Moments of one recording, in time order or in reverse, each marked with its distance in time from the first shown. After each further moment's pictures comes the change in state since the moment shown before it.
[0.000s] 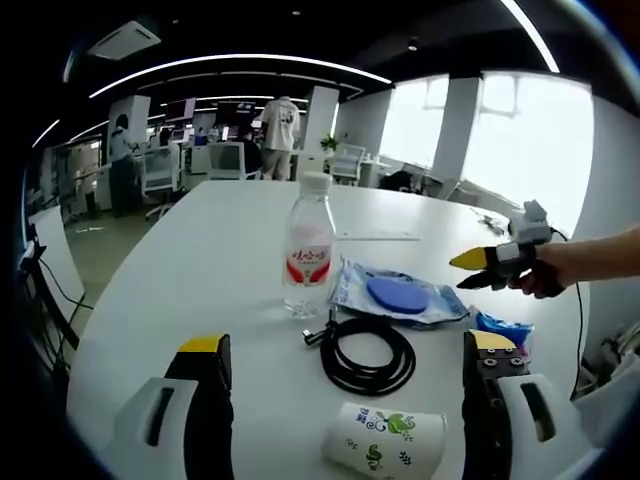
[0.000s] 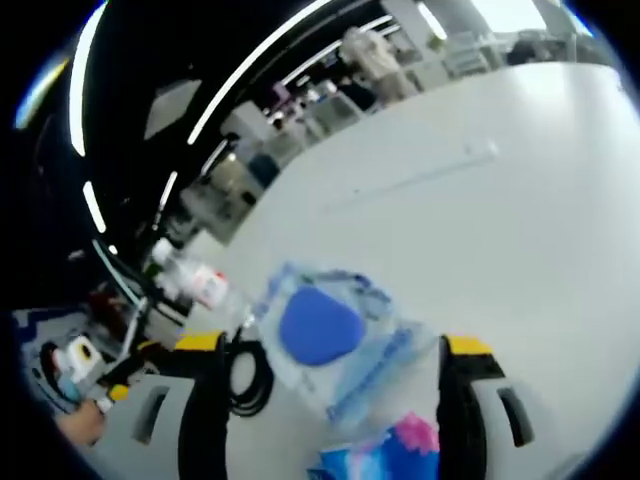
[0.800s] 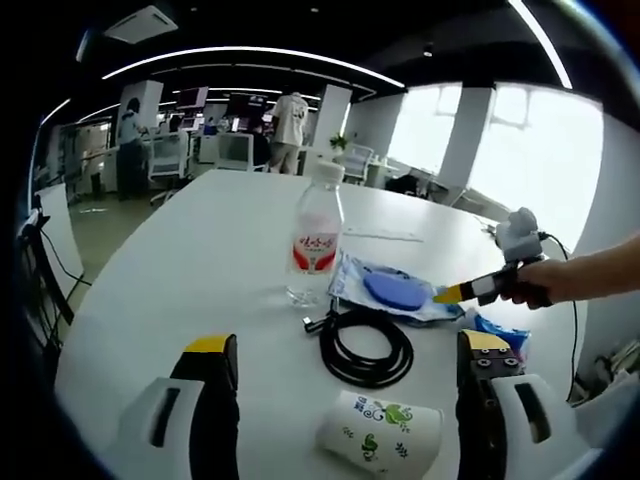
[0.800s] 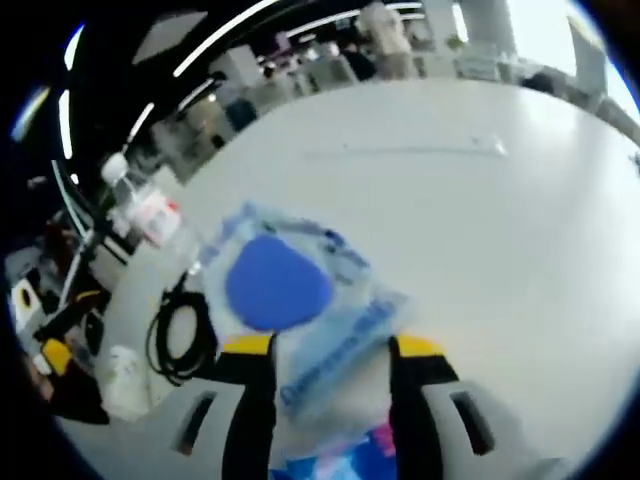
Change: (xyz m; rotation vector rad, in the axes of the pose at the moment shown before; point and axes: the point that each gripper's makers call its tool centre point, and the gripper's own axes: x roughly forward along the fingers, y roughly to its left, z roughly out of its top) left arm -0.006 0.005 -0.014 -0.062 0.015 0.019; right arm 0.021 -0.019 -0.019 -0.262 0.098 -0.216
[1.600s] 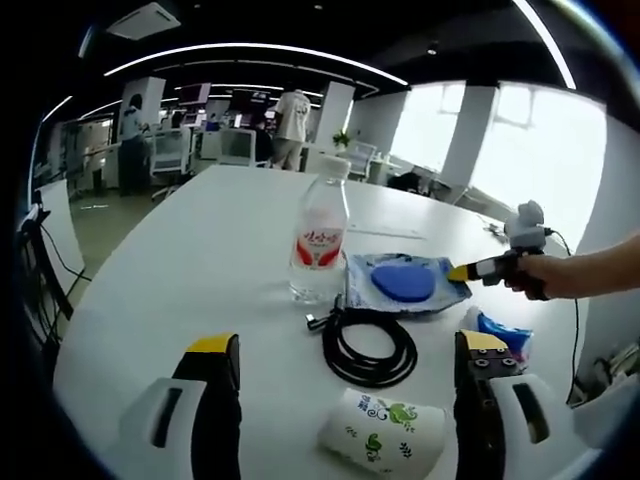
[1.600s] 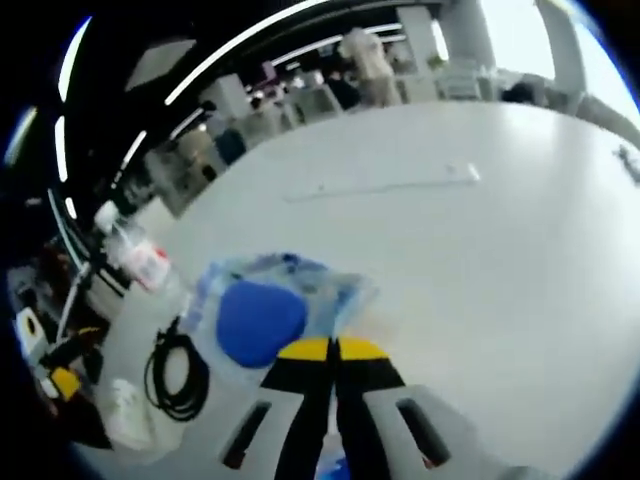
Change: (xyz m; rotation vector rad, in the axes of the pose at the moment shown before) left arm 0.005 -0.001 -0.004 -0.014 0.012 -0.003; right arm -0.016 -0.014 0.044 0.075 -0.164 0.004
